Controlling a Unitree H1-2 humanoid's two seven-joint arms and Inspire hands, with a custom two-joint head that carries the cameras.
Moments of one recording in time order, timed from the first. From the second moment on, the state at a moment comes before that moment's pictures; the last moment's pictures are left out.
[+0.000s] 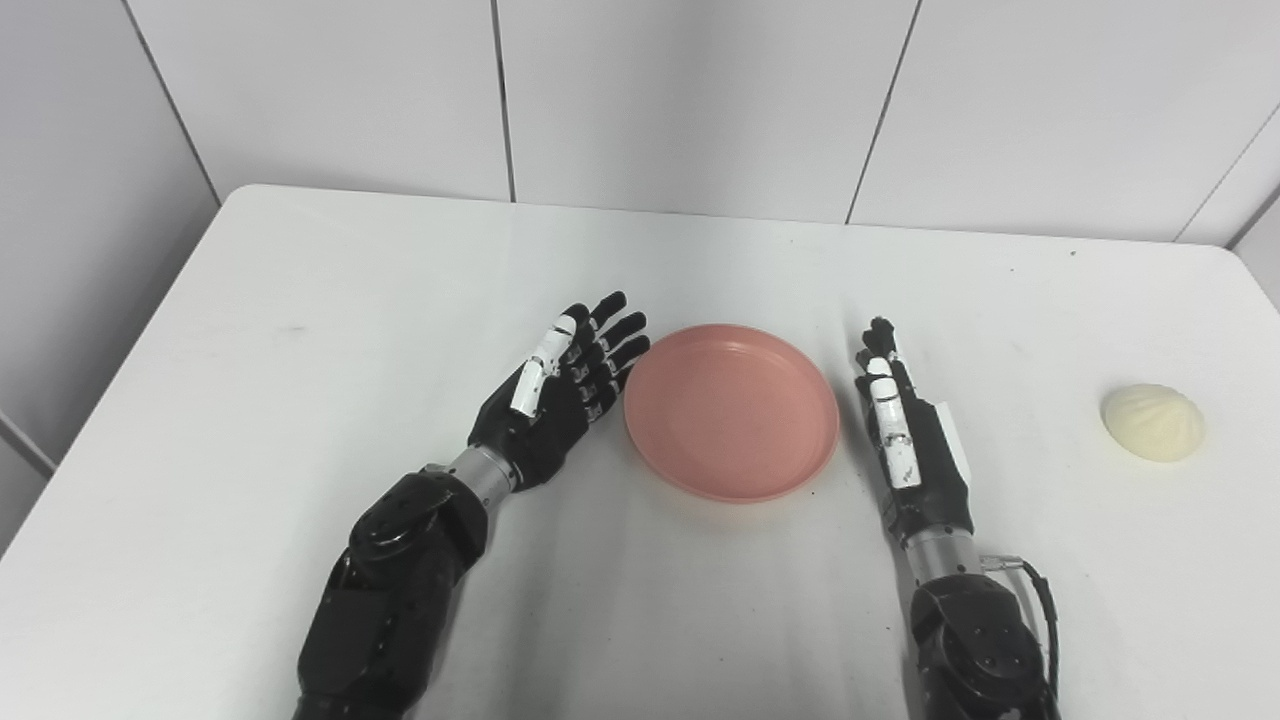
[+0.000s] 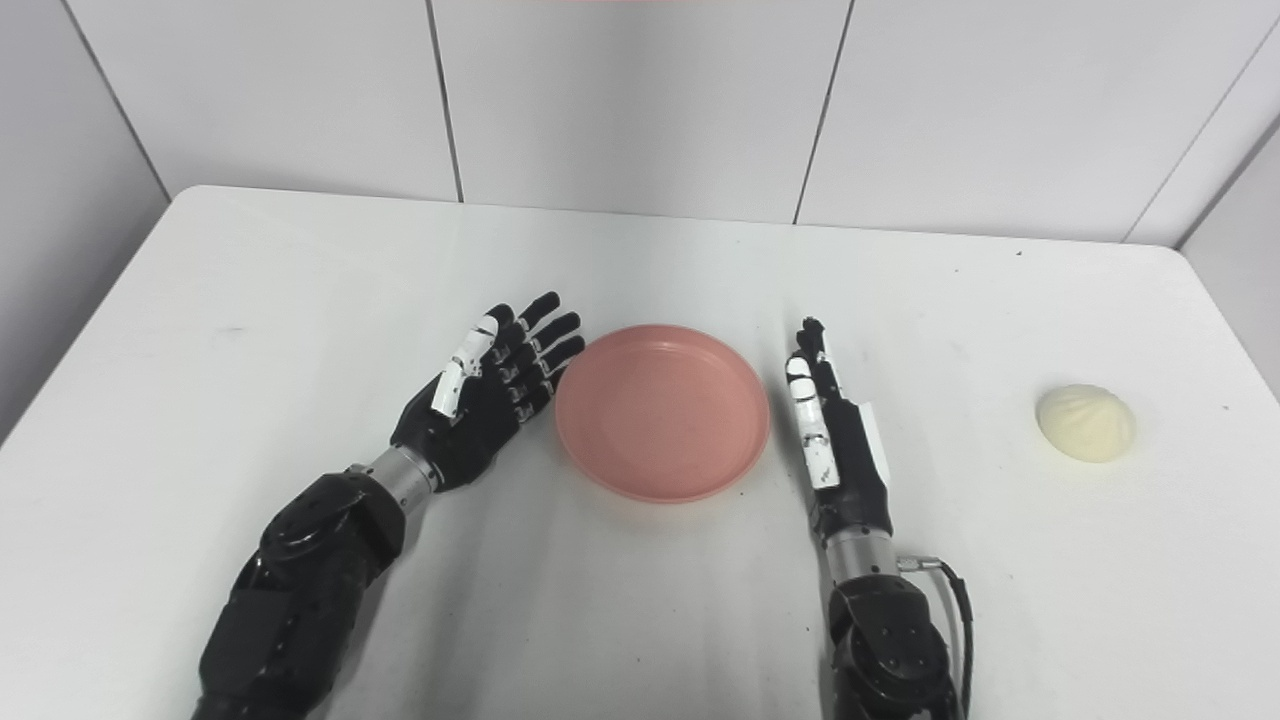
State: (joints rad) left arm -0.31 0.03 -0.06 0.14 -0.39 0.33 -0.33; right arm -0.14 -0.05 0.00 0.05 0.01 -0.01 0.04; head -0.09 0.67
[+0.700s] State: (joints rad) left arm -0.26 0.00 -0.09 0.10 -0.18 0.19 -0.22; right arm -0.15 -0.03 -0.01 0.06 -0.01 -0.01 0.01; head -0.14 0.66
